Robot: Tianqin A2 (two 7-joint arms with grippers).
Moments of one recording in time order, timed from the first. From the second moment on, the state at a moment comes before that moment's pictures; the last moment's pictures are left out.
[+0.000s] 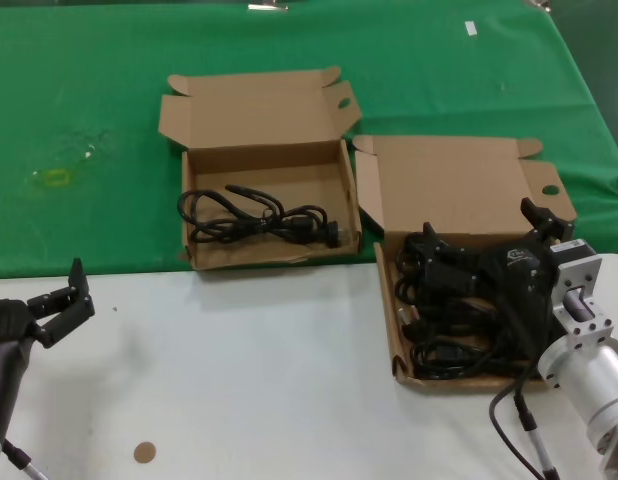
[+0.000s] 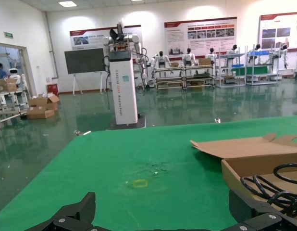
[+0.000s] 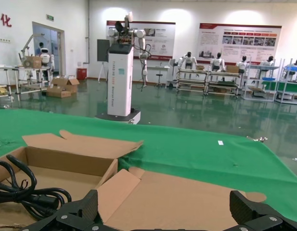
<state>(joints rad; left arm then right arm) 0.00 -0.30 1.60 -1.60 -1.80 0.00 0.00 0.05 0.29 -1.63 1.55 1.79 -0.03 -0.01</state>
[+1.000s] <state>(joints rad) 0.00 -0.30 1.60 -1.60 -1.80 0.00 0.00 0.05 0.29 -1.63 1.55 1.79 -0.03 -0.01</state>
